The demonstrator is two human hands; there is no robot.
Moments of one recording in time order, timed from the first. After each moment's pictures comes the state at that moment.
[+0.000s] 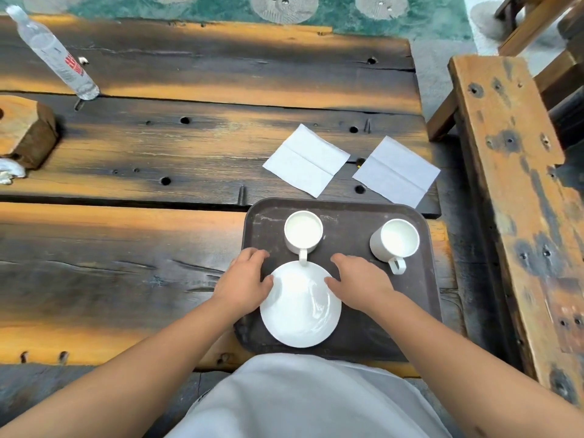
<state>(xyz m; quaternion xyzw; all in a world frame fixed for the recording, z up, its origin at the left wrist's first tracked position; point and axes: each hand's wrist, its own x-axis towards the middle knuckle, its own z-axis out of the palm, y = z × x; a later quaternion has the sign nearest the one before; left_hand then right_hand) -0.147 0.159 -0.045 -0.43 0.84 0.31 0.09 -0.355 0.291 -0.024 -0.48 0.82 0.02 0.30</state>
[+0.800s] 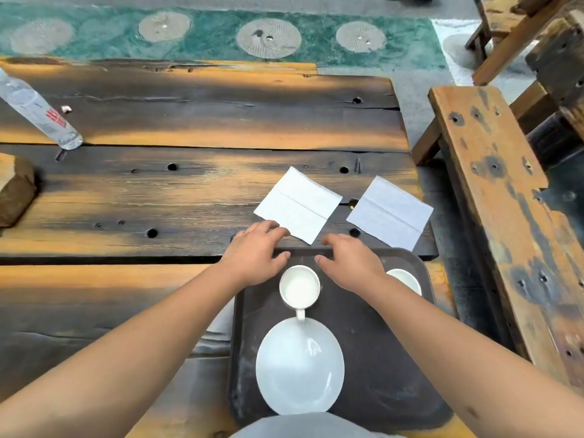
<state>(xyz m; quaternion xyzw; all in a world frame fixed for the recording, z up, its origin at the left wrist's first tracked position) -0.257 0.035 -0.003 -0.28 0.94 0.20 0.06 -0.420 0.180 0.002 -0.46 0.85 -0.10 0.23</state>
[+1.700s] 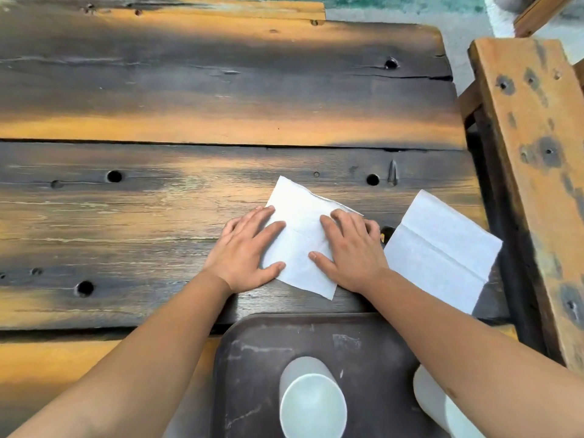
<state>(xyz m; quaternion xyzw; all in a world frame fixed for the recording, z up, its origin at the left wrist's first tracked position) -0.326 -0.104 -0.155 -0.23 0.95 0.19 0.05 -0.523 0.048 -0.151 -0.56 0.82 0.00 0.08</state>
